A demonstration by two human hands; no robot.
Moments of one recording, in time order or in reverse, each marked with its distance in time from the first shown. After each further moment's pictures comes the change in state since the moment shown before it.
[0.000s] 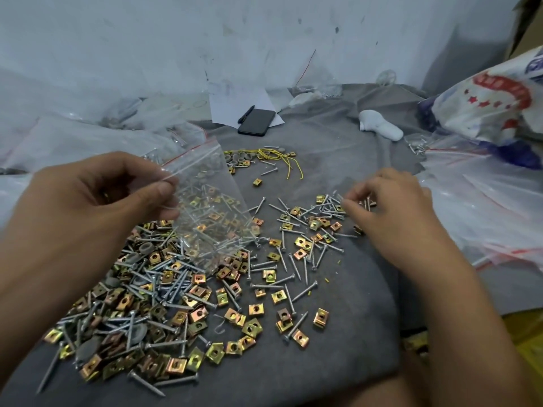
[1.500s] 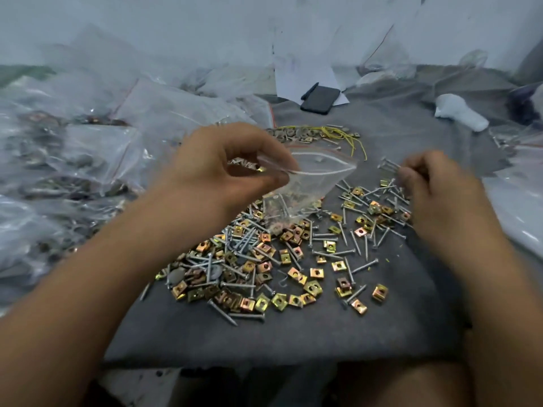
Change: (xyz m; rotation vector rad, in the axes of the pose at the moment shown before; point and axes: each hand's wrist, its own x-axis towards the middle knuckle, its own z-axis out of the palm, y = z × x) left_hand -0.025 0.089 0.036 0.172 -0.178 -0.054; right_hand -0.008 -0.033 0.008 0.198 -0.015 -0.081
